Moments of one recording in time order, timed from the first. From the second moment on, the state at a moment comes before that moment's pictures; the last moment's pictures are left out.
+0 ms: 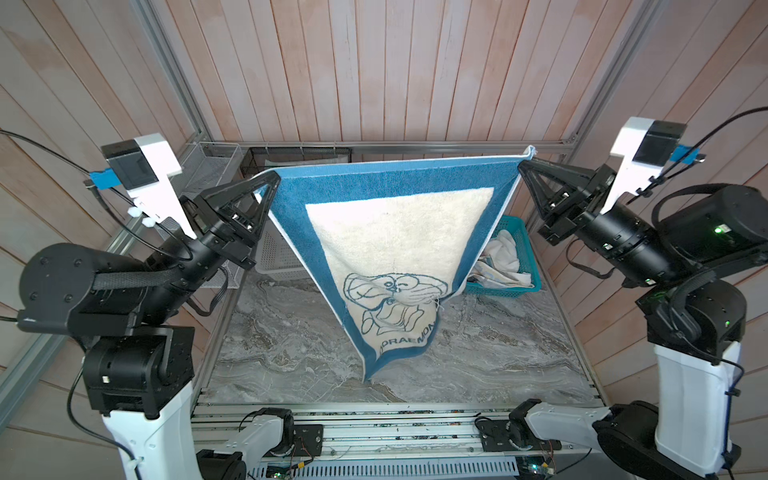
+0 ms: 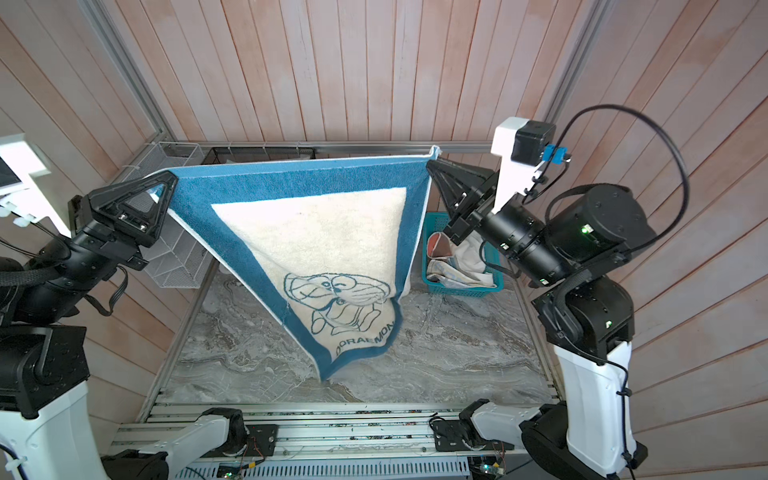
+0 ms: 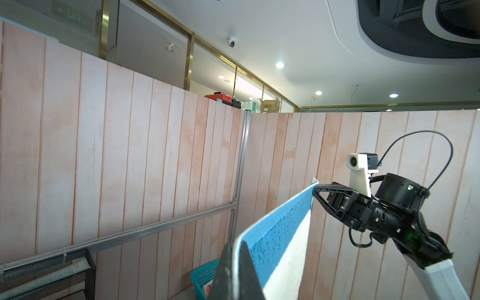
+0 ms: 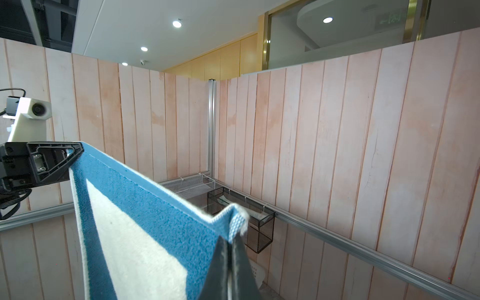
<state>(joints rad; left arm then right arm) -0.07 1.12 2.07 -0.46 0.69 -0.45 0.55 1.27 2.23 -0.65 -0.28 0.07</state>
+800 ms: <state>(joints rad) -0.43 1.95 1.41 -0.18 0.34 -0.42 0.29 1.92 1.42 -0.42 -0.10 0.07</state>
